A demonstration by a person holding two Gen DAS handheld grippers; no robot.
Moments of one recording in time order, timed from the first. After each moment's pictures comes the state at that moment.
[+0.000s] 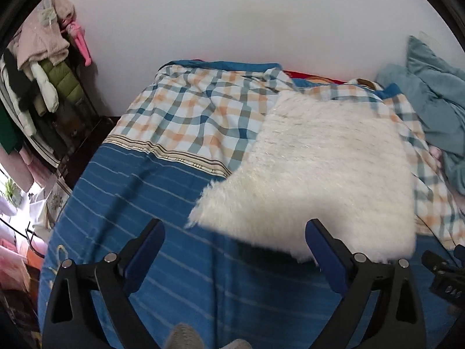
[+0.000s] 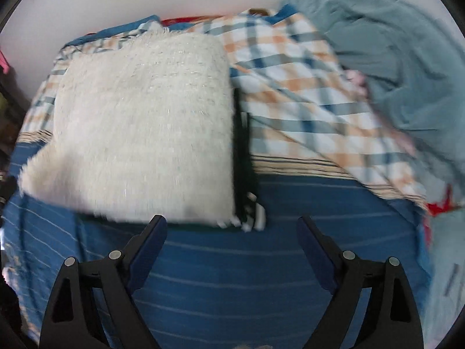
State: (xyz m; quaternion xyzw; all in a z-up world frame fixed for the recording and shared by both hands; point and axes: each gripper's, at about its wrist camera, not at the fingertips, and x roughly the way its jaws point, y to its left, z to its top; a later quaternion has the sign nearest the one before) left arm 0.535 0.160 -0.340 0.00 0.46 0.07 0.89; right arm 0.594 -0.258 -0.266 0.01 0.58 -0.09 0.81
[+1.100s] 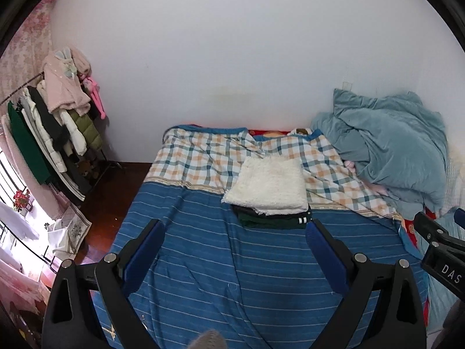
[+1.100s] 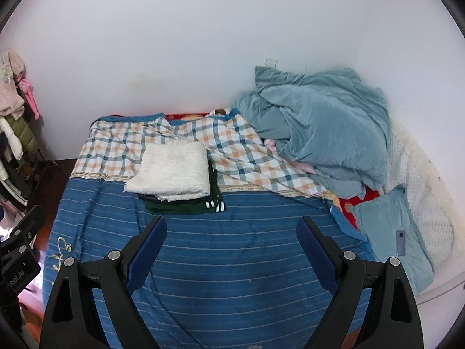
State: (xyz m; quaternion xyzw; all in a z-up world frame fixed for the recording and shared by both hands) left arm 0.223 0.194 -0.037 0.01 0.36 -0.01 0.93; right arm 0.167 -0.189 0.218 0.00 0.41 -0.15 0.90
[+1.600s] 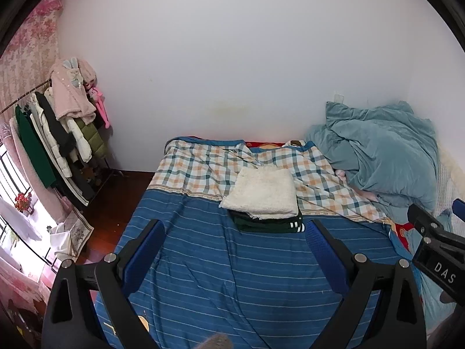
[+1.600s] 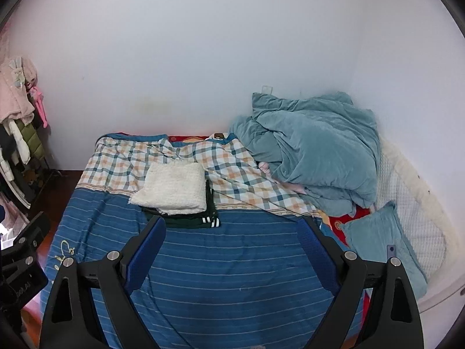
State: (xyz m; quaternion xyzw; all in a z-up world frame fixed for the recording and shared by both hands) left arm 0.168 0.185 -0.008 0.01 0.33 -0.01 0.94; right arm 0.095 -0.183 0.275 -0.01 0.36 -0.15 0.92
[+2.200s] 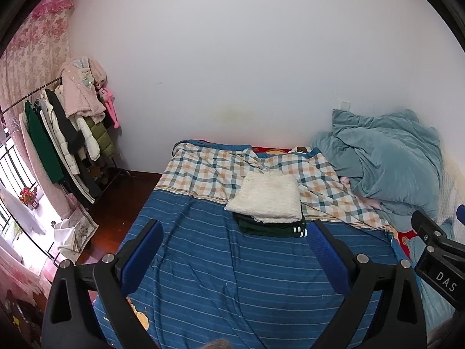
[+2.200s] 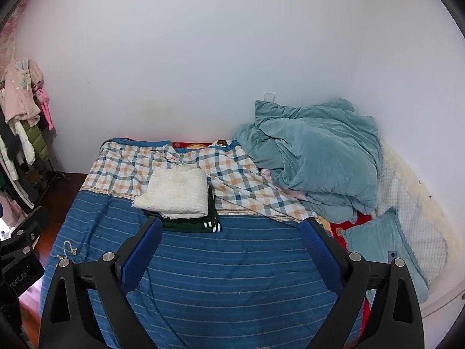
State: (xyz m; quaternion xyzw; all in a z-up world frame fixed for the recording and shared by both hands) left arm 0.149 0.184 -0.003 0.00 0.31 0.01 0.95; right arm 0.077 -0.190 0.278 -0.02 0.34 -0.14 0.93
